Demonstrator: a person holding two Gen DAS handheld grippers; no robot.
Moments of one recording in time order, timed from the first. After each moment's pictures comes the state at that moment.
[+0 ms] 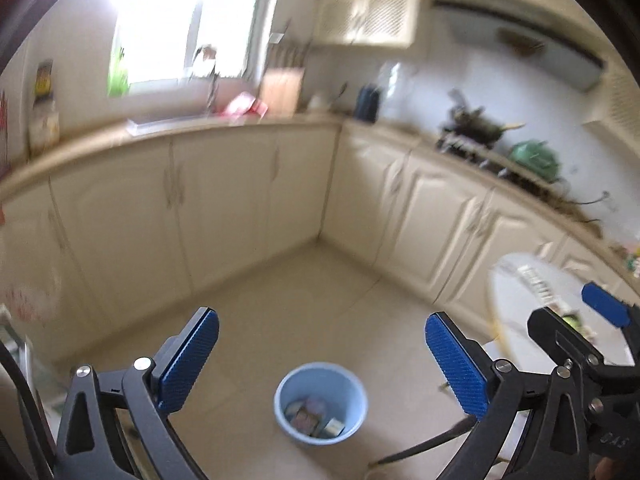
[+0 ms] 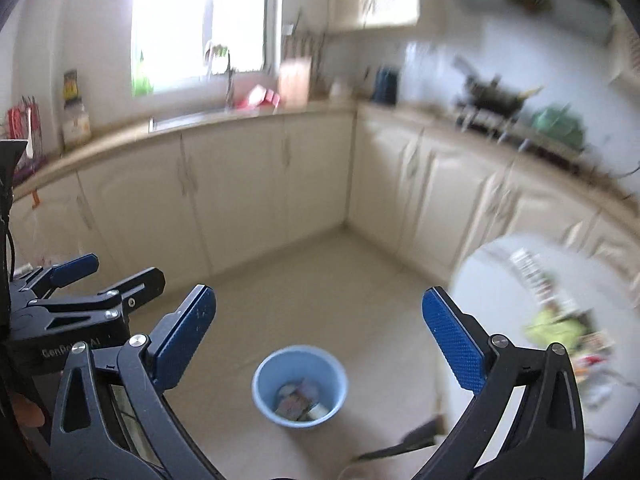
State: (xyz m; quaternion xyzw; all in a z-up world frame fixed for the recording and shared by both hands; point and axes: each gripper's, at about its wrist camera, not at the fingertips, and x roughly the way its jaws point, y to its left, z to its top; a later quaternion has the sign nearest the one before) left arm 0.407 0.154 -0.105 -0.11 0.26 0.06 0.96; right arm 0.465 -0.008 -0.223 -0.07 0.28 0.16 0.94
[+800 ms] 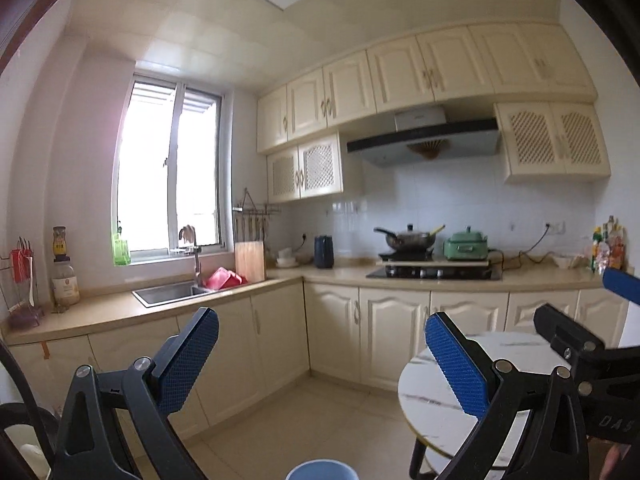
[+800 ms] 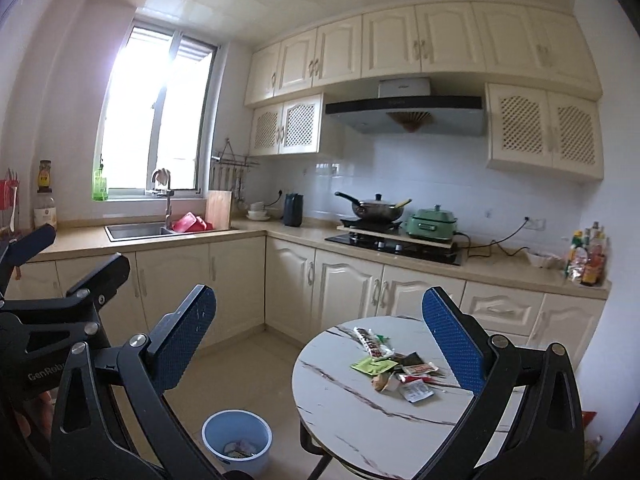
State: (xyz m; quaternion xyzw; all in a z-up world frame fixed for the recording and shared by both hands) left arm 0.052 -0.025 -0.176 0.00 0.01 0.05 1.00; right arm 0.233 -0.126 -0.045 -0.05 0.09 0.03 0.99
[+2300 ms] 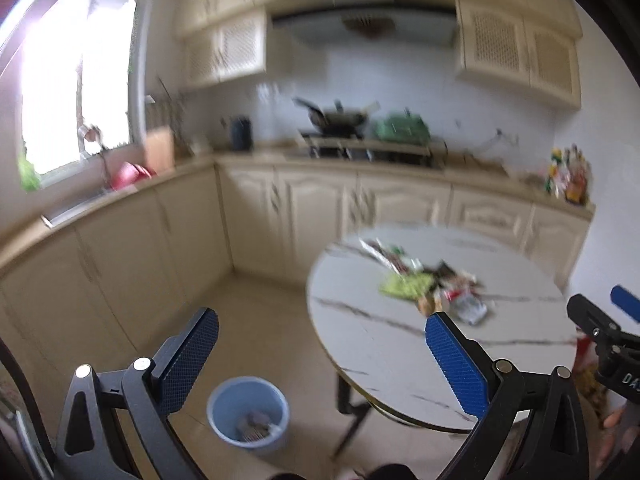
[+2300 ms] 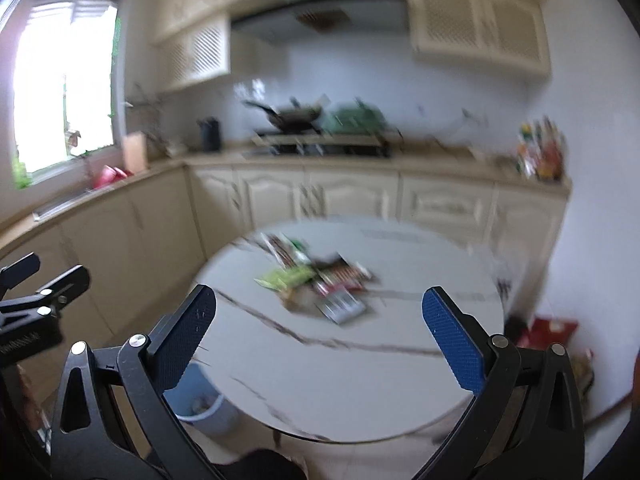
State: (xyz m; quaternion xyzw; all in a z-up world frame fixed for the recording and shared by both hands) left arm 0.289 -0.065 -0.177 0.00 0.23 -0.09 0.97; right arm 0.307 -0.271 -0.165 0.03 0.25 -0.09 0.96
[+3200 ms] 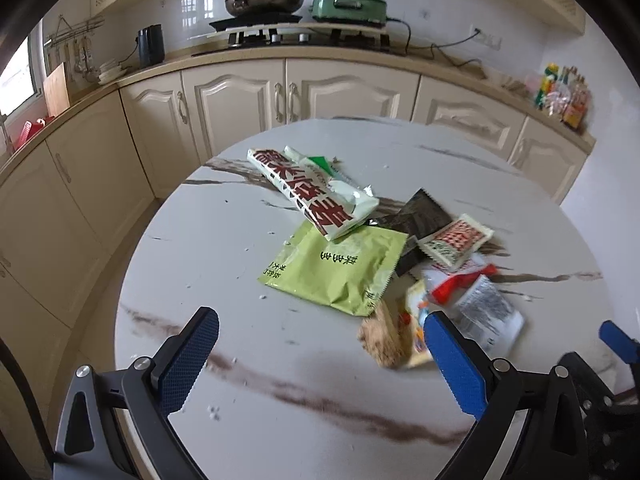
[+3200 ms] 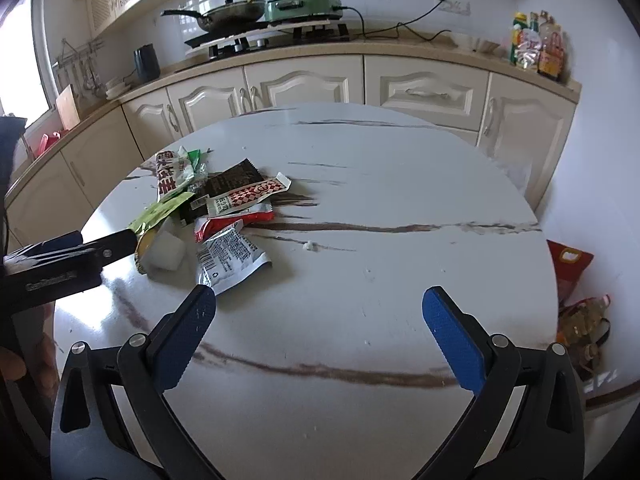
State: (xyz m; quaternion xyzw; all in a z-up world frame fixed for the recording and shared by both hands) left arm 0.582 -0.144 -0.190 0.05 0.39 -0.17 0.90; right arm 0.430 -0.389 -0.290 0.09 0.40 -0.13 0.90
